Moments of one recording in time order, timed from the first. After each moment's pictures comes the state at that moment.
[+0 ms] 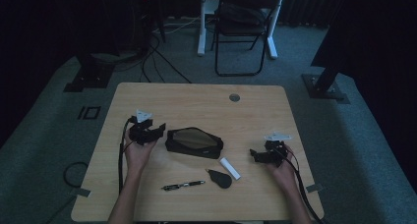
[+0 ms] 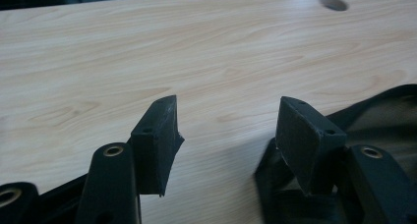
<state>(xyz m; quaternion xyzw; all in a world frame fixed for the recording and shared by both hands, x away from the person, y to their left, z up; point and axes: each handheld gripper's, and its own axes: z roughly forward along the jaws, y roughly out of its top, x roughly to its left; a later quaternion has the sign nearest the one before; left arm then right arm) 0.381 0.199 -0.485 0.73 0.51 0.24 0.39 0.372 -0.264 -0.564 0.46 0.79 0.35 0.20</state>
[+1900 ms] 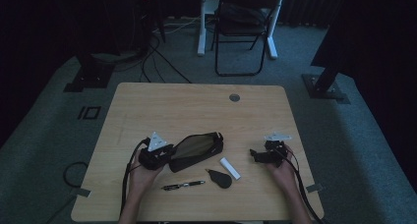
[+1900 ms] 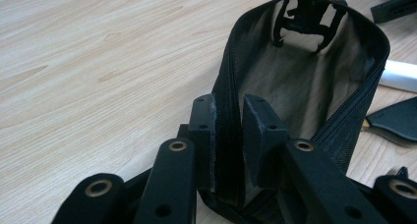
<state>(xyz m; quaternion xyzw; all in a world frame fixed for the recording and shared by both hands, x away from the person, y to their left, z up) 0.312 0.168 -0.502 0.81 0.38 0.20 0.40 0.373 -0.264 -0.564 0.46 0.79 0.35 0.20</state>
